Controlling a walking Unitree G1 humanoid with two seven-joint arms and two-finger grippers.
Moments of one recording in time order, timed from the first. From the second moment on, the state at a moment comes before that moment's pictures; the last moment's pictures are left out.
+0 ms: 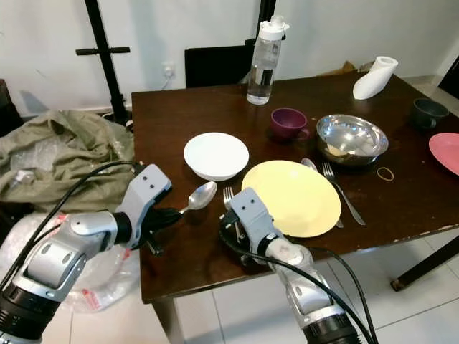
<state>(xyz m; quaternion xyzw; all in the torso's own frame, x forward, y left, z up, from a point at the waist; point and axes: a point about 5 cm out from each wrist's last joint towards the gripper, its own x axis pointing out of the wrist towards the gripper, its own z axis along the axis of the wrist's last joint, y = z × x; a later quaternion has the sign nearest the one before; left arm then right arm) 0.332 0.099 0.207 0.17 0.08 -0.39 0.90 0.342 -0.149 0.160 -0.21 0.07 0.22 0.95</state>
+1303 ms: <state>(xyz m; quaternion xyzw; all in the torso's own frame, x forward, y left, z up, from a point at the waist) 0.330 0.097 0.201 0.17 0.09 -0.40 0.90 0.351 -0.148 0.145 -0.16 0.11 0.31 0.93</state>
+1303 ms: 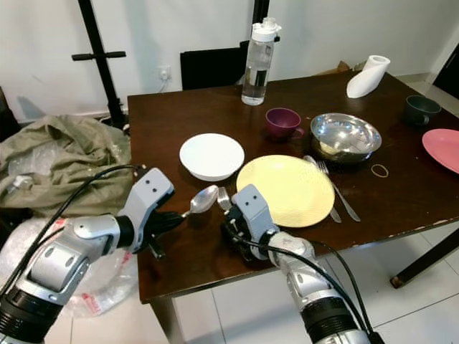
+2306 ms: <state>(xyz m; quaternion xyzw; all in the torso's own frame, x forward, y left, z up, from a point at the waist) 0.339 0.130 0.276 -0.02 -0.03 -0.30 0.95 0.346 -0.133 0.199 -0.04 -0.02 0.21 0.98</state>
